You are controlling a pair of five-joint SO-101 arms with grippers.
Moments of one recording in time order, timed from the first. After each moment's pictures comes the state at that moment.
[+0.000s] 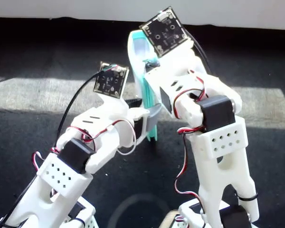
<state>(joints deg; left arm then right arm) 29.3 -49.9 39.8 49.8 18.9 -27.3 -23.2 -9.8 70.7 20.3</state>
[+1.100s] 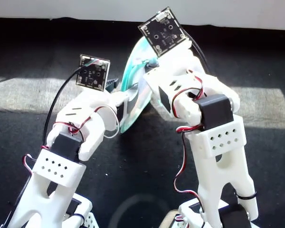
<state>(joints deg) 15.7 -49.9 43.6 39.1 6.0 -27.4 -22.9 -9.8 70.7 20.3</state>
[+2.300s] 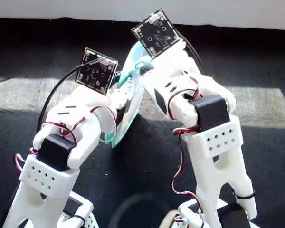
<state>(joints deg) 20.4 -50.3 29.4 54.4 0.4 -27.5 -22.9 -10.2 70.9 20.4</state>
